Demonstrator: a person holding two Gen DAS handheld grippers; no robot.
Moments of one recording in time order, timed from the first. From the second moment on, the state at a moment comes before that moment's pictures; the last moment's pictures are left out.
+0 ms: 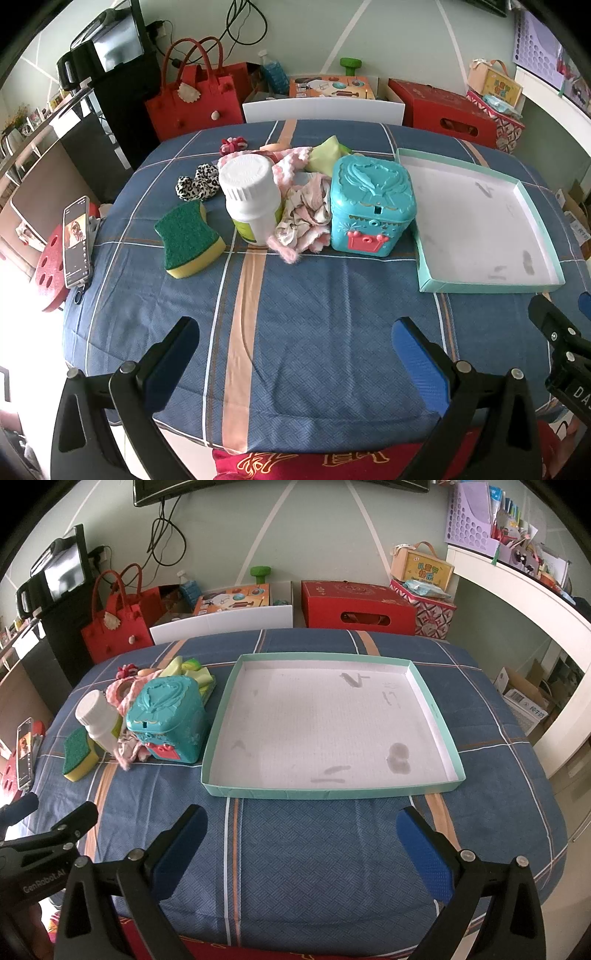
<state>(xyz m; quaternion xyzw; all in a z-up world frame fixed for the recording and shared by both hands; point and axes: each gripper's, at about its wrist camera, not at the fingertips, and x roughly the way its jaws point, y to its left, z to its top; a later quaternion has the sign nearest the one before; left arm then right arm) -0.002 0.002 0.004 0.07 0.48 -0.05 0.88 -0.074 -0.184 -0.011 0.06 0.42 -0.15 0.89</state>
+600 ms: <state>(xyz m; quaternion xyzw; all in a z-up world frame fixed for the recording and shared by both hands) -0.003 0.002 0.005 0.08 0.47 -0.05 0.88 -0.073 -0.184 -0.011 0.06 0.42 -0.15 0.89</state>
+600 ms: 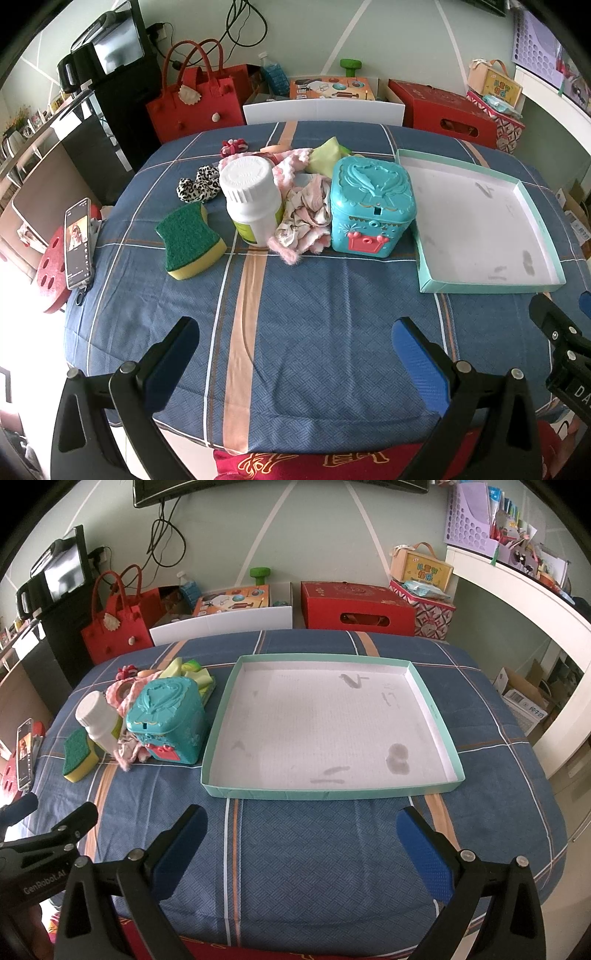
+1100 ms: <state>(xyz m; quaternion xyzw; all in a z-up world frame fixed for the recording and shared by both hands) -0.003 0.001 0.005 0.08 0.47 -0.05 0.88 -0.074 -0.184 -0.011 0.06 0.42 -0.15 0.89</state>
